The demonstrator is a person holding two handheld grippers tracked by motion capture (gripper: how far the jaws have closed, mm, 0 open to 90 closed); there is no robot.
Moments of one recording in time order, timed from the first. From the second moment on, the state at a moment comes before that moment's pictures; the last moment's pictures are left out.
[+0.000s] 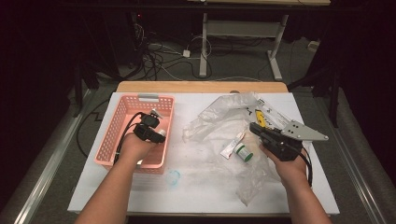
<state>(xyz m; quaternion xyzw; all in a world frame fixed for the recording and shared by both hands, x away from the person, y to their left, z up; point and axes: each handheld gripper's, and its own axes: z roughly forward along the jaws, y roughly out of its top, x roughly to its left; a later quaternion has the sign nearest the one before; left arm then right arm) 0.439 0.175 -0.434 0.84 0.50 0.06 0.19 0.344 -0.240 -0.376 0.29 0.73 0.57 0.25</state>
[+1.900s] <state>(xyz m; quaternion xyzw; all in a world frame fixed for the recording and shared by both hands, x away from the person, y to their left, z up) 0.331 0.197 -0.414 0.78 0.44 0.17 0.40 0.342 -0.236 -0.377 0.28 0.73 0.57 0.25</state>
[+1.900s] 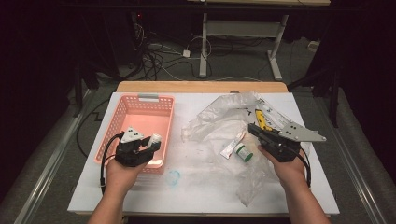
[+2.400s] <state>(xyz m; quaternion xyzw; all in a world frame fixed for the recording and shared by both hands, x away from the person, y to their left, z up) 0.318 0.188 -0.397 0.77 0.42 0.17 0.44 0.342 -0.236 -0.377 0.28 0.73 0.57 0.25</state>
